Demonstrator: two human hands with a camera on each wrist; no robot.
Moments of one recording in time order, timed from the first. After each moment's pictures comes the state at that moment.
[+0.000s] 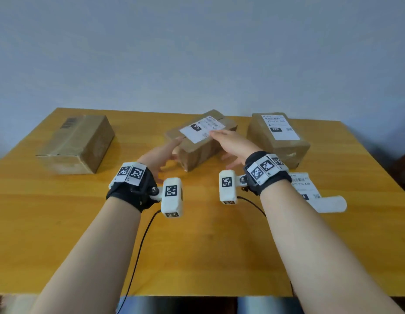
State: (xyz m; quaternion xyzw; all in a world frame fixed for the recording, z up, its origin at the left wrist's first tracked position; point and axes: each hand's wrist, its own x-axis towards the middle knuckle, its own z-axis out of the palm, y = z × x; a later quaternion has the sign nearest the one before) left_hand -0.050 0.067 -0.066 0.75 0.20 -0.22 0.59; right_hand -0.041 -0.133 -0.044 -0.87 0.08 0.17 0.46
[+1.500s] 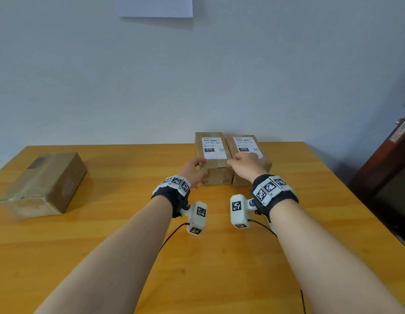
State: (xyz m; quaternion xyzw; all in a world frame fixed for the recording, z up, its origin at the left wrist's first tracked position) left_hand 0.011 -0.068 -0.092 0.87 -0.07 -0.12 0.48; right_hand -0.017 -0.250 -0.060 -0.96 0.18 0.04 0.23
